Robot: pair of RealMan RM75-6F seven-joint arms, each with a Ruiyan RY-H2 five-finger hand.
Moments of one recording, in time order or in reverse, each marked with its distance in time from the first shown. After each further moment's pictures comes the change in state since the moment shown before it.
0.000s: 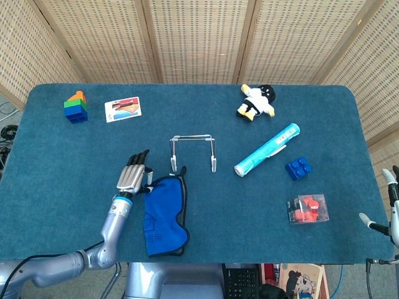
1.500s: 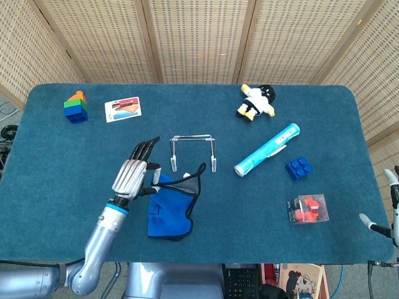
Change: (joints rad) left arm 0.058 0.255 -0.020 -0.584 0.220 0.218 0.007; right arm -0.013 0.019 -0.003 -0.023 -0.026 0.028 0.037
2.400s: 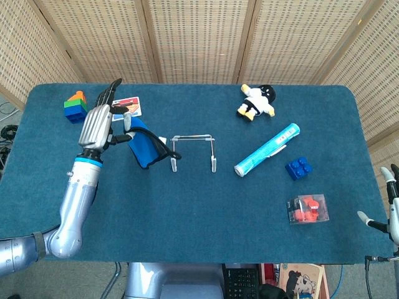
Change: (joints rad) left arm -0.129 0.258 -0.330 -0.016 -0.393 -0.079 -0.046; right arm 0.028 -0.023 0.011 0.031 0.048 -0.060 -0.016
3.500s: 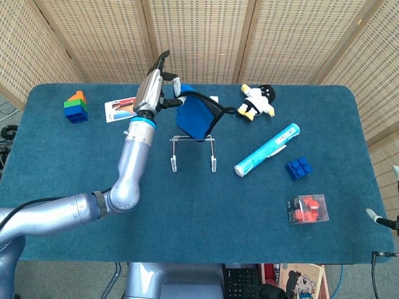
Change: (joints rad) left arm -0.454 -0.186 -0.114 0.376 -0.411 -0.078 -0.021; right arm 0.010 -0.001 0.028 0.043 0.083 -0.054 0.031
